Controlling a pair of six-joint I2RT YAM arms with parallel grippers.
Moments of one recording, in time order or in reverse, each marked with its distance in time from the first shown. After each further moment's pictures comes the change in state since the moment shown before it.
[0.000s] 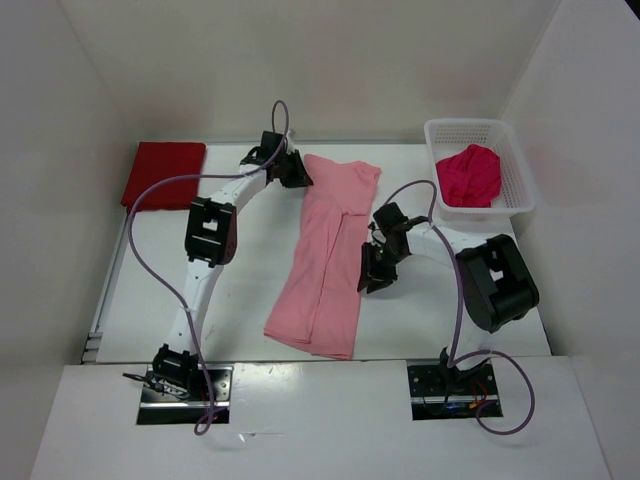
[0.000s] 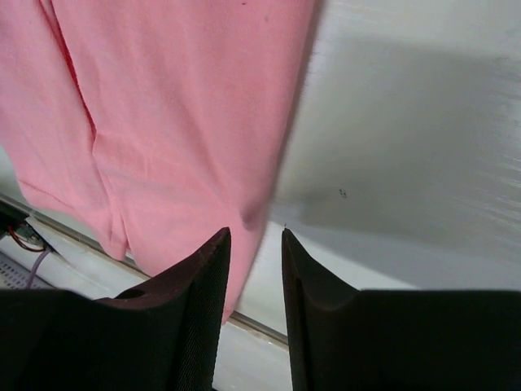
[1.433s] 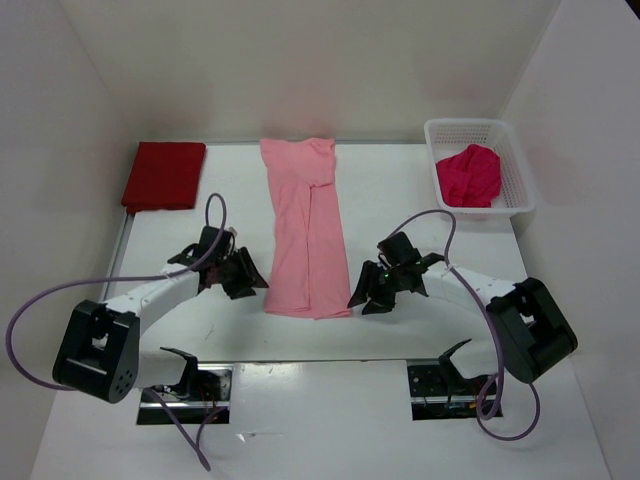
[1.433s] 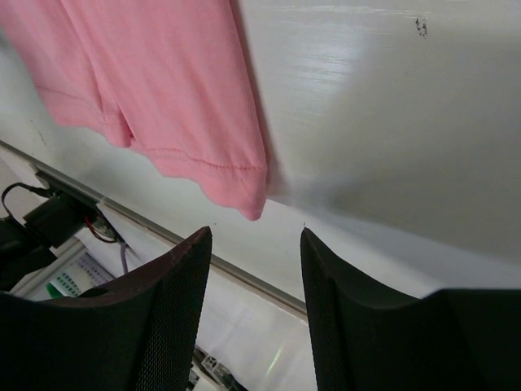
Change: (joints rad) left arm 0.014 -1.295 -1.591 0.021 -0.103 -0.239; right arm 0.101 -0.315 -0.327 0.226 -0.034 0.352
